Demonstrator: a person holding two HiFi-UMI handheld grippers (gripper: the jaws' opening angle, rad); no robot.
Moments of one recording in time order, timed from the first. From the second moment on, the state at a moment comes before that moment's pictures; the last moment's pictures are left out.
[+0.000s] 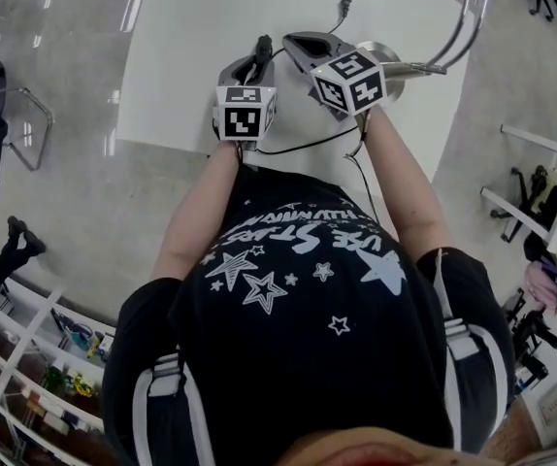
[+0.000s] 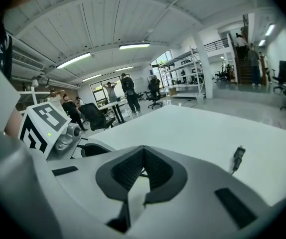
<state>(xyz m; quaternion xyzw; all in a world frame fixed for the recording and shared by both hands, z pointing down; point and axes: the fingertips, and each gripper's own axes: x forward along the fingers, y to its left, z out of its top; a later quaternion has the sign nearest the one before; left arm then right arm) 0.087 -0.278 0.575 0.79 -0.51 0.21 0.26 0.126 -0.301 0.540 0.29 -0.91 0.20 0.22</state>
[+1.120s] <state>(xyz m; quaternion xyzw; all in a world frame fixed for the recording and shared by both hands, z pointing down) 0.089 -0.274 0.578 0.80 -0.50 0.26 0.21 0.085 -0.290 0.575 0.16 -0.90 0.19 0.36</state>
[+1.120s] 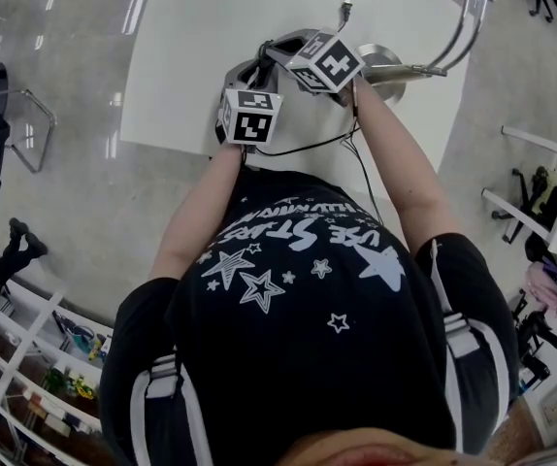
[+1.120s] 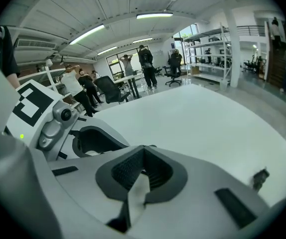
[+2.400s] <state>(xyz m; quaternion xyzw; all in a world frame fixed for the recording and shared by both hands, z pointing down) 0.082 -0.274 0.567 0.84 -0.44 0.24 0.21 0.118 -0.260 0.532 0.30 -0.88 0.25 0.26</state>
